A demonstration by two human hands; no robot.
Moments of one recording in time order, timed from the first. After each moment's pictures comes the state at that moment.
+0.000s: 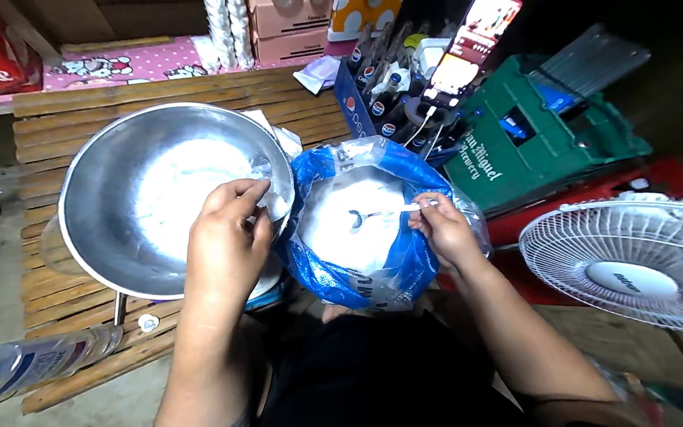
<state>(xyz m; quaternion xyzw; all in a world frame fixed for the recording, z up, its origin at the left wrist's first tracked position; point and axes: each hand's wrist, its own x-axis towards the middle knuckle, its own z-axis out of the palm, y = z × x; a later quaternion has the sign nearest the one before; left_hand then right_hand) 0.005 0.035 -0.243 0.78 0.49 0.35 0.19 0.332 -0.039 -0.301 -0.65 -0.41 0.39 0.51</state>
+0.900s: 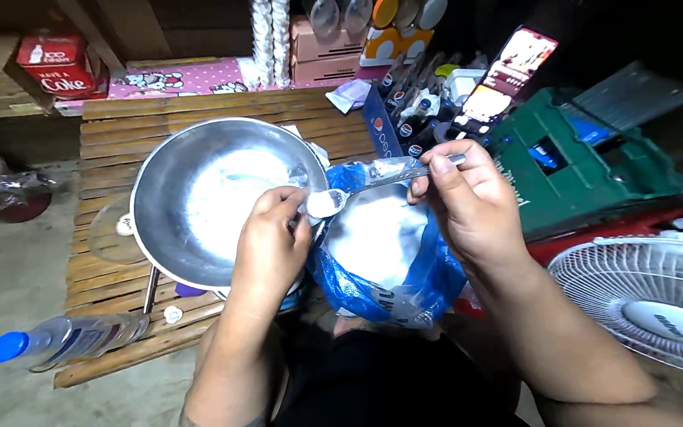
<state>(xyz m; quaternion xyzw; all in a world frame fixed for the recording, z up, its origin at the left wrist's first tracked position) 0.006 0.036 -0.243 0.76 0.49 0.38 0.20 0.240 0.007 -0.197 -0.44 -0.59 0.35 0.58</state>
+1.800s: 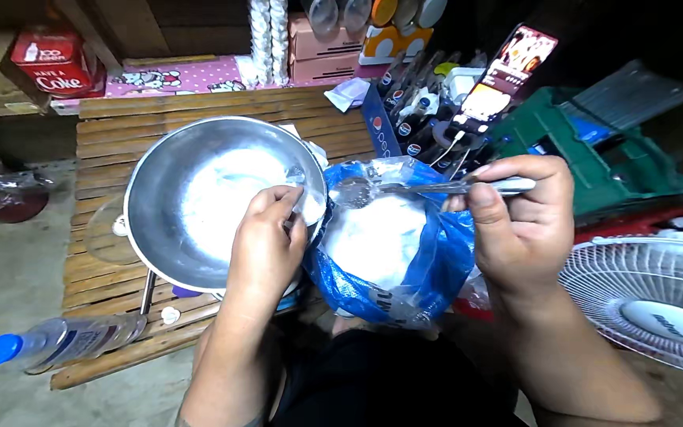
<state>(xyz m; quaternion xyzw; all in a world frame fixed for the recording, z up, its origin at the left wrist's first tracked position) 0.008 0.037 -0.244 0.76 0.49 0.38 0.20 0.263 -0.016 -0.195 -0.42 -0.71 0.11 0.55</state>
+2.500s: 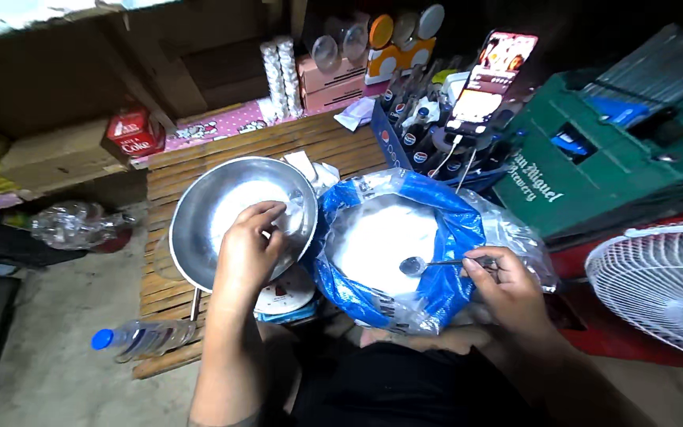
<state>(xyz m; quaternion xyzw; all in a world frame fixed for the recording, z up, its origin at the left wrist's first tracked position) -0.009 0.044 -0.214 0.80 0.50 0.29 0.13 0.343 -0.094 -0.307 -0.58 -0.59 0.17 0.54</state>
